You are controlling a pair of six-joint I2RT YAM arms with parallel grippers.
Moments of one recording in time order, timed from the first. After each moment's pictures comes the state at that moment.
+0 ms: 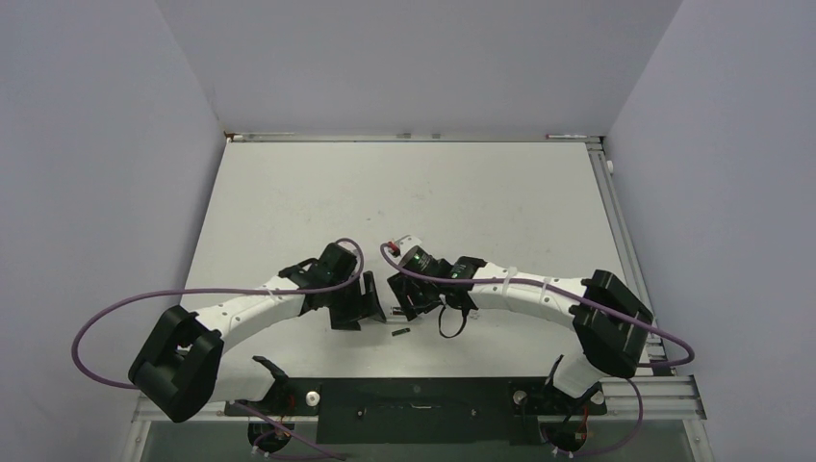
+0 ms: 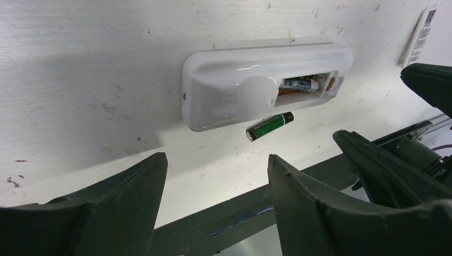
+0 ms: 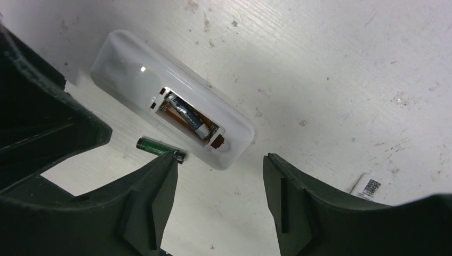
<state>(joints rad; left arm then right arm) -0.63 1.29 0.63 -0.47 0.26 -0.86 1.01 1.58 1.01 -0.48 0.13 0.40</state>
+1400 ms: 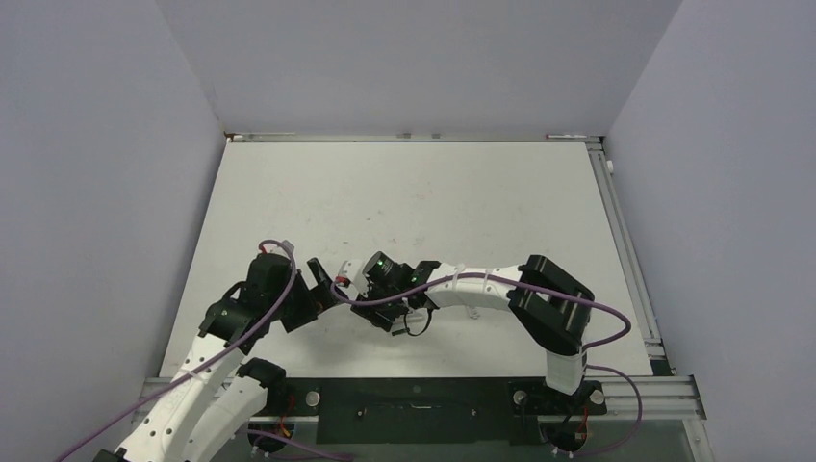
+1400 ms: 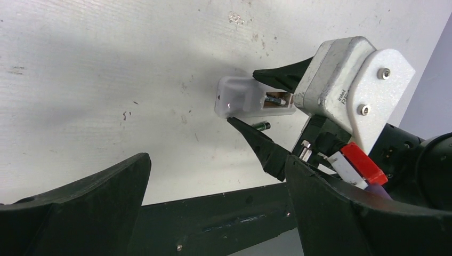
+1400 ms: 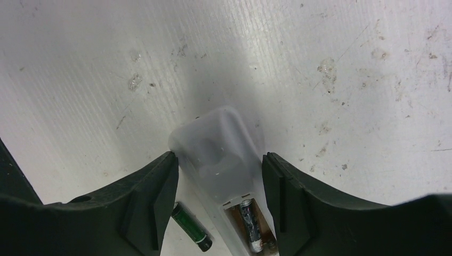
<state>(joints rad) -0.39 0.68 0.63 -0.80 0.13 -0.88 1.08 1.86 1.17 -0.30 -0.12 -0.11</state>
